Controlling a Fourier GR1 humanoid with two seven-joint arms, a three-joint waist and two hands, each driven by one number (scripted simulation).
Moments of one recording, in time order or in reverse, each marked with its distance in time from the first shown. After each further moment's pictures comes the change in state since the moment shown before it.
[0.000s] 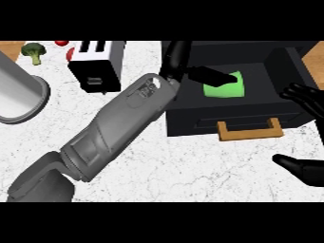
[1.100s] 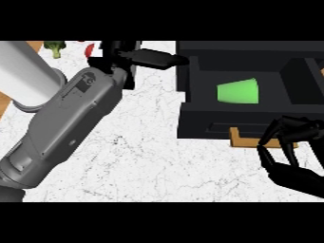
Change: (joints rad) left arm 0.215 0.251 0.164 -0.370 0.014 -0.054 0.111; right arm 0.062 -0.081 0.160 -0.080 0.459 0.002 0.035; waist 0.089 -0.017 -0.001
